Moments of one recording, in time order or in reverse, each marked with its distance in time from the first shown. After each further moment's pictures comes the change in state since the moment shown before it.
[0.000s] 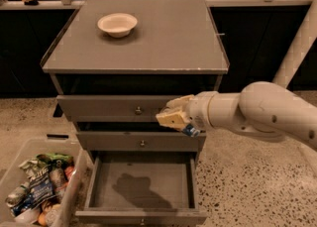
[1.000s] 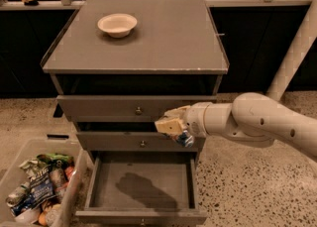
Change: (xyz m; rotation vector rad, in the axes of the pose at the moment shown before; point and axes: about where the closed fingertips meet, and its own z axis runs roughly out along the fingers) arm 0.041 -0.008 0.045 -0.070 0.001 0.136
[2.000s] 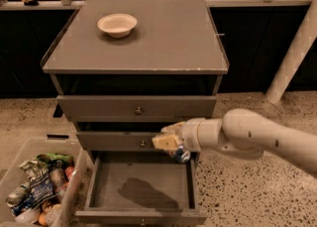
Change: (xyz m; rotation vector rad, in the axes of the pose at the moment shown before) arm 0.051 0.005 0.033 -0.044 0.052 0.044
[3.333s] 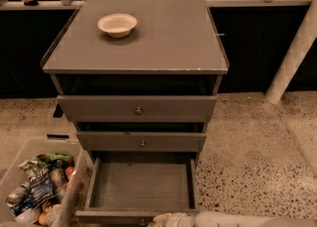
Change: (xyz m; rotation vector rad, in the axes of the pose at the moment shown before) arm 0.362 0.083 0.146 -0.031 0.190 0.151
